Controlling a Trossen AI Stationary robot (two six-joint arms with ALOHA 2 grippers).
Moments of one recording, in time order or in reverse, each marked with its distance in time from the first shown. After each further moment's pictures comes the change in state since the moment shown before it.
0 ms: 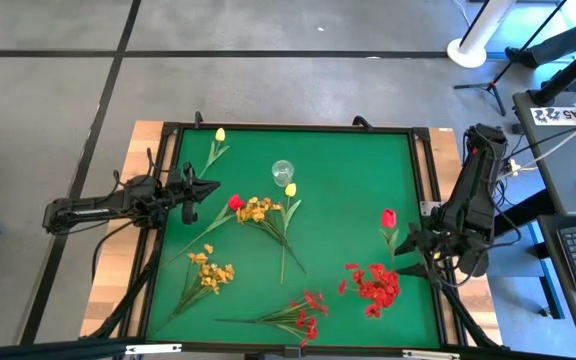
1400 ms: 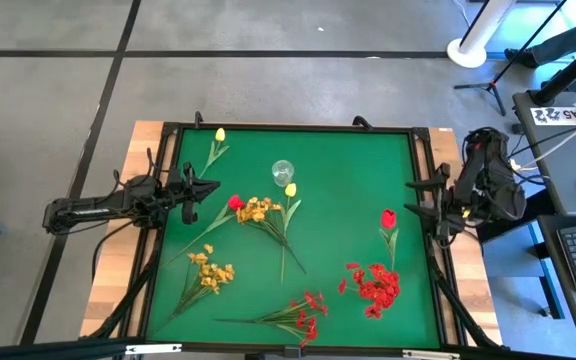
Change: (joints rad) left arm 0.000 0.000 0.000 0.000 0.000 0.000; right arm -0.134 -0.268 0.284 0.002 0.465 -0.864
